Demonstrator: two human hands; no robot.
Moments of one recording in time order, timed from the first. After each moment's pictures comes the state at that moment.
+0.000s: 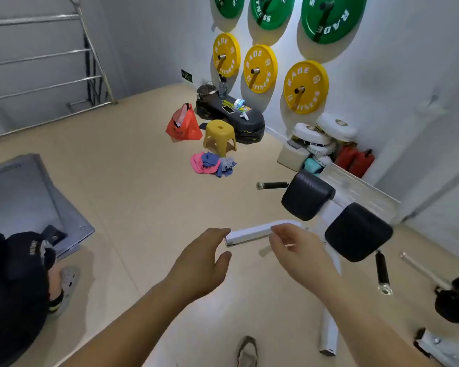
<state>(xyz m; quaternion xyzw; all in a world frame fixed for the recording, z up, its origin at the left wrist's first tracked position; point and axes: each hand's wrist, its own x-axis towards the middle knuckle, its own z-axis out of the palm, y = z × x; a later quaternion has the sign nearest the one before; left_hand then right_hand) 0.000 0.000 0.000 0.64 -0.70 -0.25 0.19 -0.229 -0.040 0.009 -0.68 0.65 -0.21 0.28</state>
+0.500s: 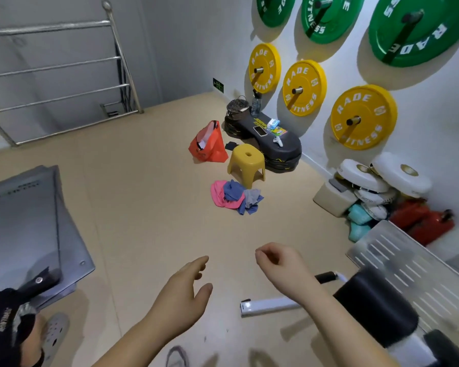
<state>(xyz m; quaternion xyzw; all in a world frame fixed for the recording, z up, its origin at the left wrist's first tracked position) 0.127 -0.355 -0.053 0.73 -0.54 -0.34 0.23 -0.098 -0.466 -0.016 -0.68 0.56 -0.16 0.46</state>
